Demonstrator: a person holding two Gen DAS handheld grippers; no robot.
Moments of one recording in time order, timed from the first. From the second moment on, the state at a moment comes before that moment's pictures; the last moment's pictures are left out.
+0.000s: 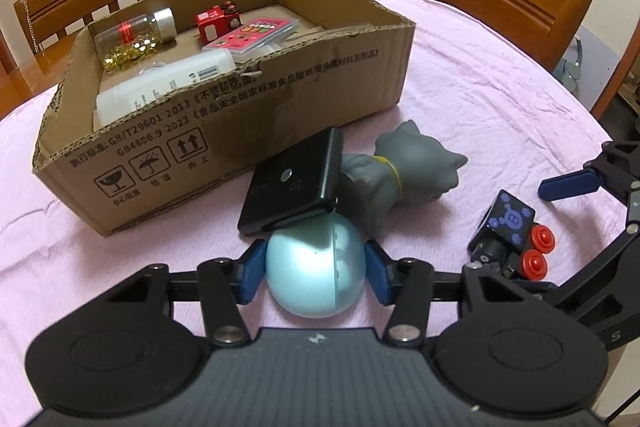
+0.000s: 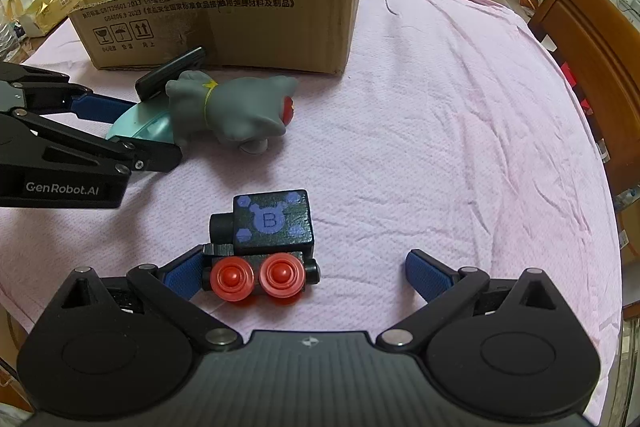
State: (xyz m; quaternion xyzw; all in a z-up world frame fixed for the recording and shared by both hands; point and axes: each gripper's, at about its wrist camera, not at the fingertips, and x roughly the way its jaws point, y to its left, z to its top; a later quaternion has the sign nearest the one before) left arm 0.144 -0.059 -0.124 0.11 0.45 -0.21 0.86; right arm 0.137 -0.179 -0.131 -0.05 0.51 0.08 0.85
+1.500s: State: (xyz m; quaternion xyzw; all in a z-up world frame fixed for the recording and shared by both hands) left arm 0.121 -0.011 -0.116 0.09 0.50 -0.15 0.85; right arm 0.147 -0.142 -0.116 -0.13 0.52 0.16 0.83
